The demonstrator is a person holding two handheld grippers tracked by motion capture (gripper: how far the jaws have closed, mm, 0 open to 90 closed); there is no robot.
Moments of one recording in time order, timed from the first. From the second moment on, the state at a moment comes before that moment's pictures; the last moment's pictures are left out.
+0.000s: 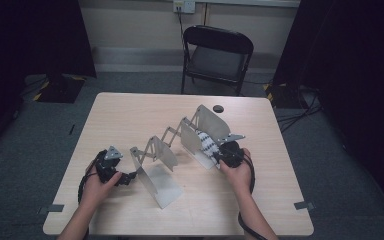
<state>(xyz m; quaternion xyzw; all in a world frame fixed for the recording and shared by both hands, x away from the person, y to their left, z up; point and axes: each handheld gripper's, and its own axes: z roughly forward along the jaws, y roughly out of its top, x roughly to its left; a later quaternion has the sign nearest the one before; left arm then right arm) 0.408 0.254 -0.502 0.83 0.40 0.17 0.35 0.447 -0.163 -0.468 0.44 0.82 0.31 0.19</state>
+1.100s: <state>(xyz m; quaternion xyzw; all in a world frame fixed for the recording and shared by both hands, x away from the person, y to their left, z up) 0.408 0.254 -0.502 0.83 0.40 0.17 0.35 0.427 -0.155 -0.460 0.40 0.83 0.34 0.19</state>
